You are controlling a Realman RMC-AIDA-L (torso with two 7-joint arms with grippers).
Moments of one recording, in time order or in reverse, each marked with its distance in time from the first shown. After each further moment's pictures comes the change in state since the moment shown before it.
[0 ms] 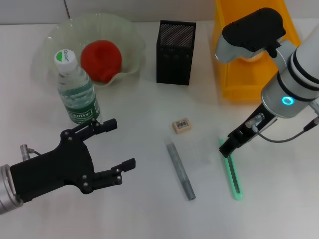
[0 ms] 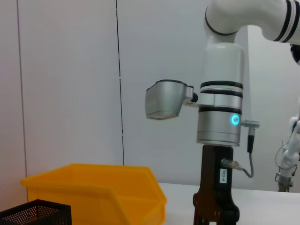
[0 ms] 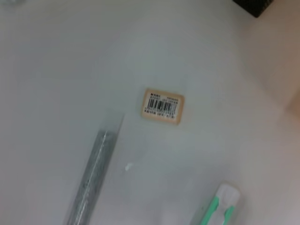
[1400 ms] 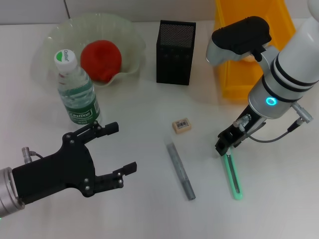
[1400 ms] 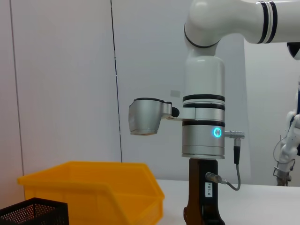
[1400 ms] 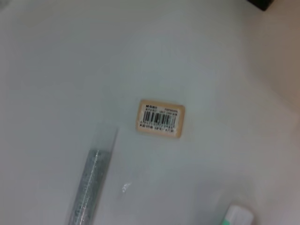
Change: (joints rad) left arm 0.000 0.000 0.011 -0.012 0.002 -0.005 0.032; right arm 0.096 0.000 0.007 0.241 0.040 0.121 0.000
